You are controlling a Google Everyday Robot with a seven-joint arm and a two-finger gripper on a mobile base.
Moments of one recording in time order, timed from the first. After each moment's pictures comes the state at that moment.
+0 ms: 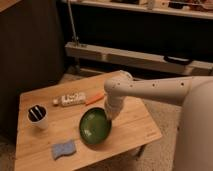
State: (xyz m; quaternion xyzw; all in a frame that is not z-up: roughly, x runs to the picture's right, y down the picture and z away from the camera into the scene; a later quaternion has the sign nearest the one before) arm -0.004 0.140 0.806 -0.35 0.15 0.54 0.75
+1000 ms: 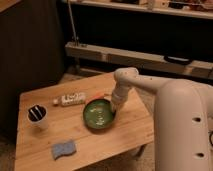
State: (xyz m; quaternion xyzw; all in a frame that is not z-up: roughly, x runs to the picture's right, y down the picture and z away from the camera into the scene) arm 0.091 0.149 0.871 -0.40 0.19 0.59 0.68
